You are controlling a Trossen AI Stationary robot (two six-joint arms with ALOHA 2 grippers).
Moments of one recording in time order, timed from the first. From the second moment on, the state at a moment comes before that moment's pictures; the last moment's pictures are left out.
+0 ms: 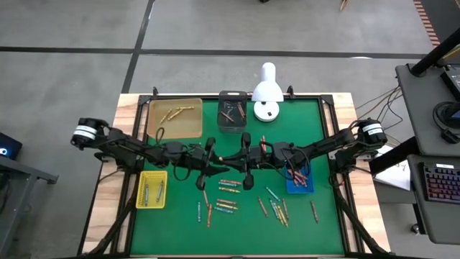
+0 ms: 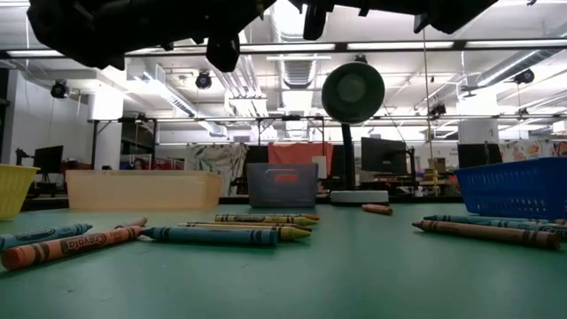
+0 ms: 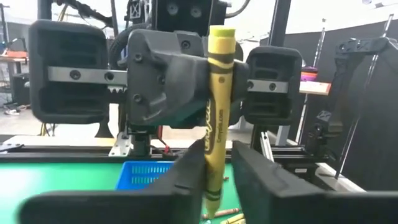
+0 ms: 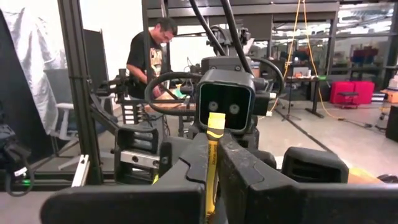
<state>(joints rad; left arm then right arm) -0.13 1.47 0.56 1.06 0.06 -0.12 0.15 1.66 0.92 0.92 0.10 0.00</state>
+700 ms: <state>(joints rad) 0.01 1.05 0.57 0.14 -0.42 -0.16 0.14 1.46 1.02 0.38 0.34 0.01</state>
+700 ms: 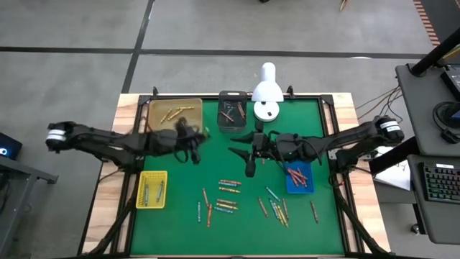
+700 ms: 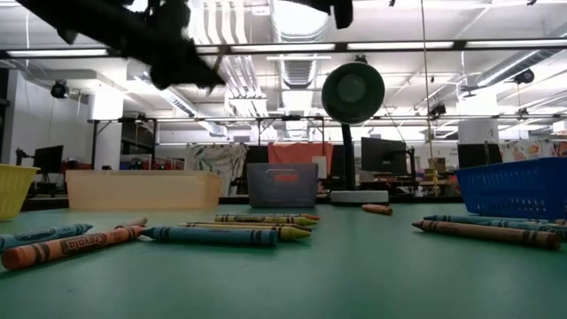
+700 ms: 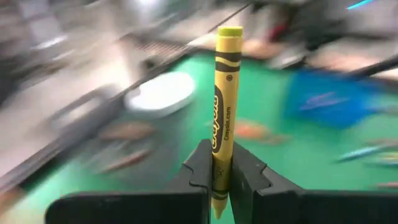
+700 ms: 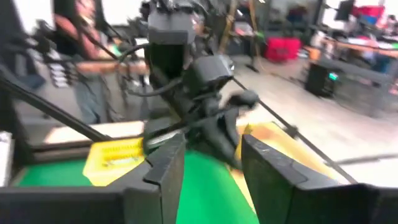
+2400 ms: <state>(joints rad) 0.62 1.34 0.96 -0.78 -0.35 -0.13 0.13 1.49 1.13 -0.17 0.37 0.37</state>
